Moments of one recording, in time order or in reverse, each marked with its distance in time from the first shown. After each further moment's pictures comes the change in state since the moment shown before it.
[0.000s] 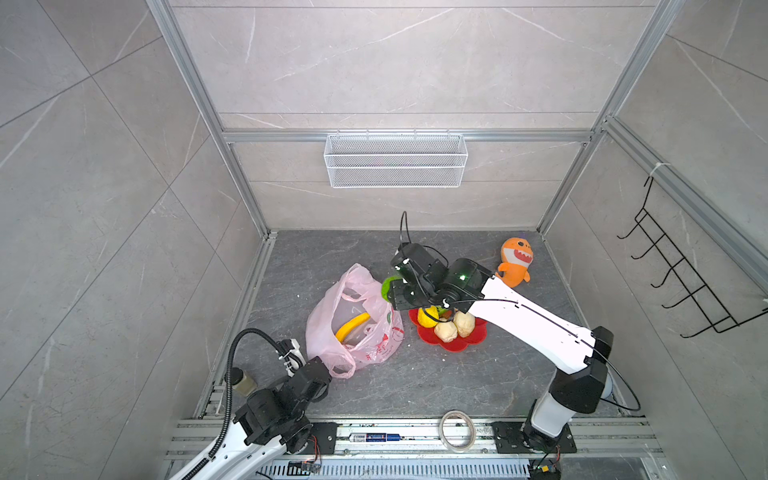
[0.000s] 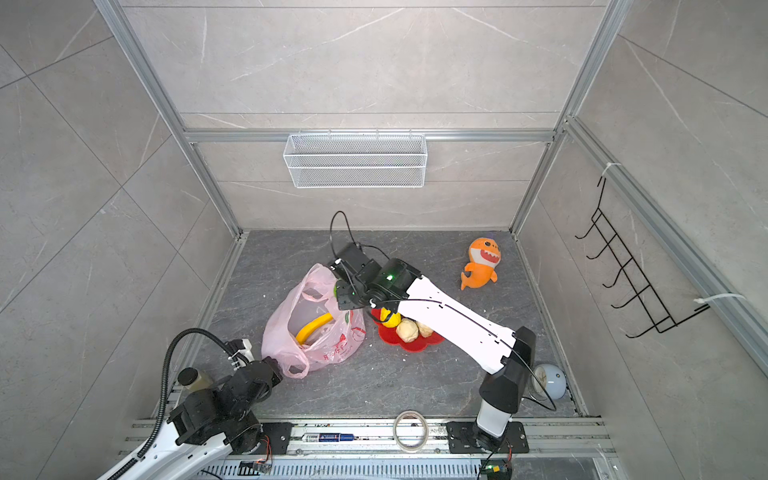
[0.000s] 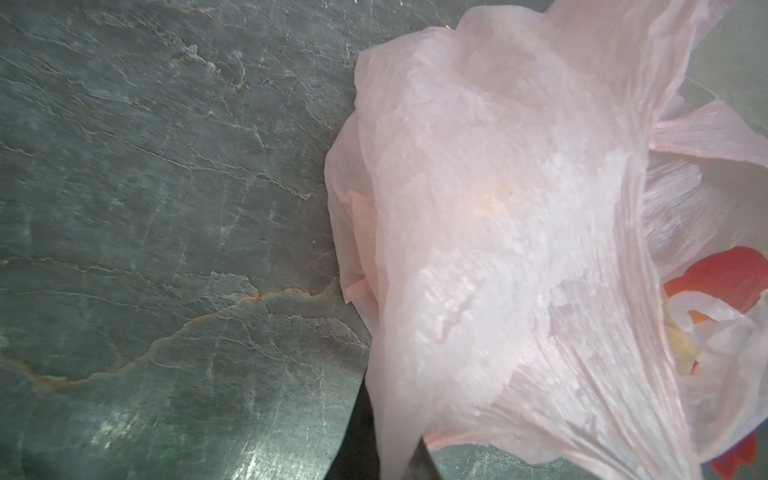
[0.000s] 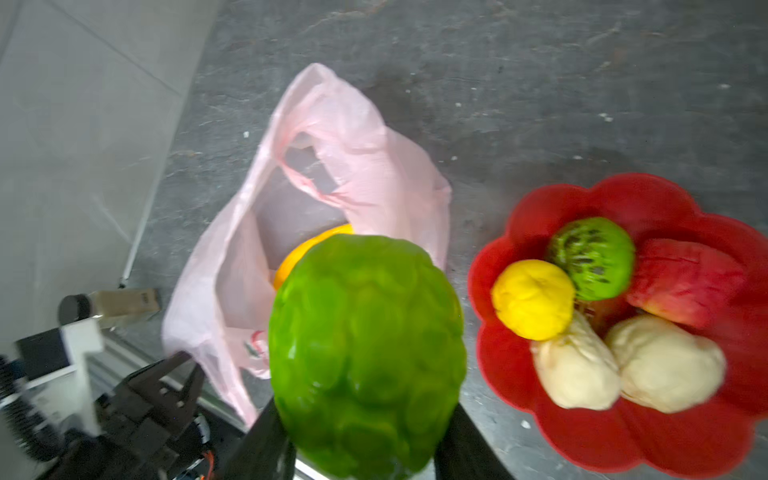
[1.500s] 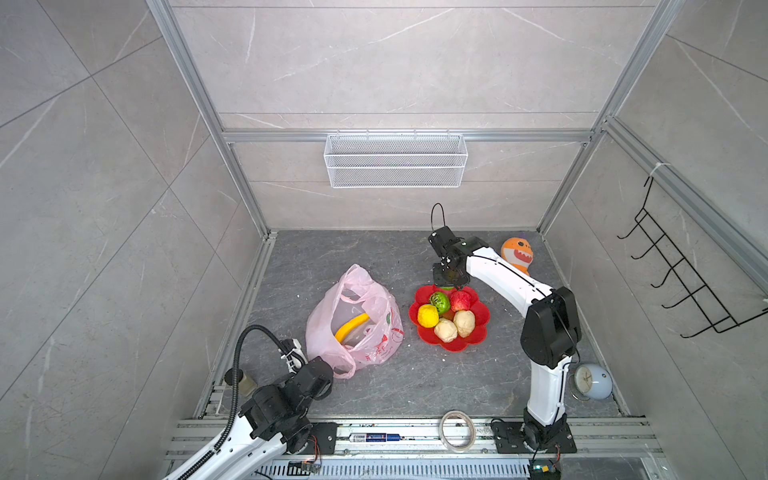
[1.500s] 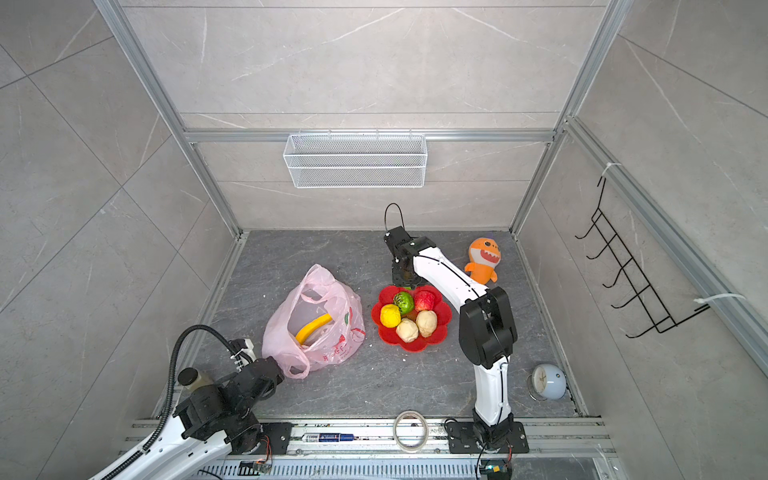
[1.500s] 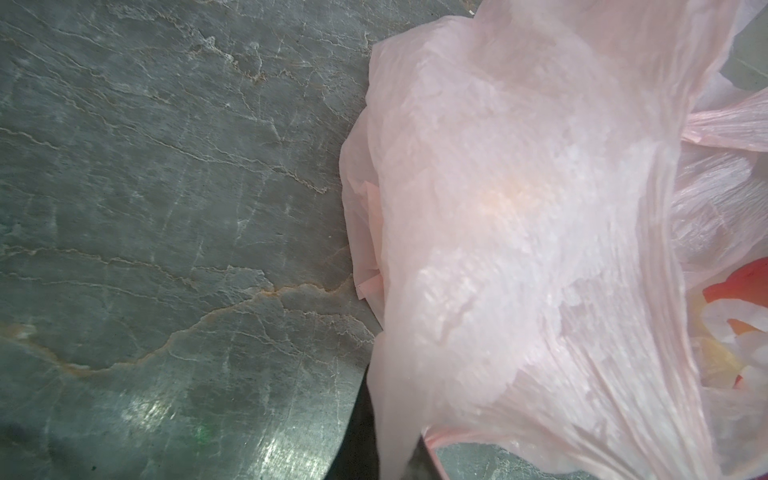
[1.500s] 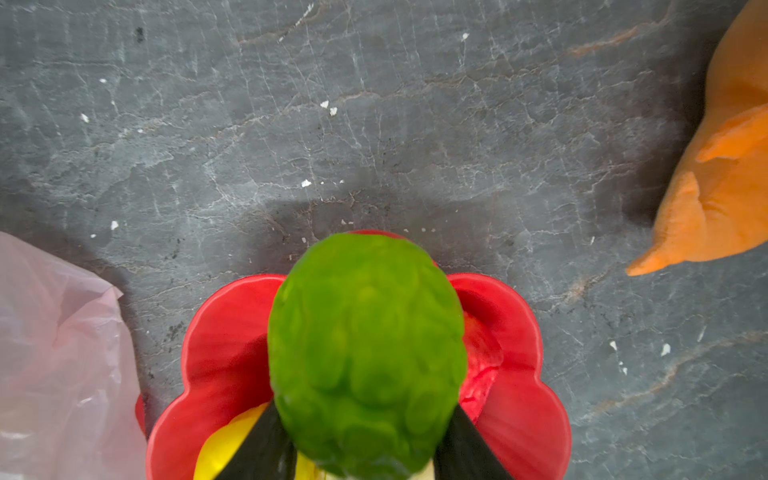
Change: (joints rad) left arm 0.000 0.069 0.002 0.001 0.000 -0.020; right arm -0.434 0.299 -0.053 0.050 0.038 -0.222
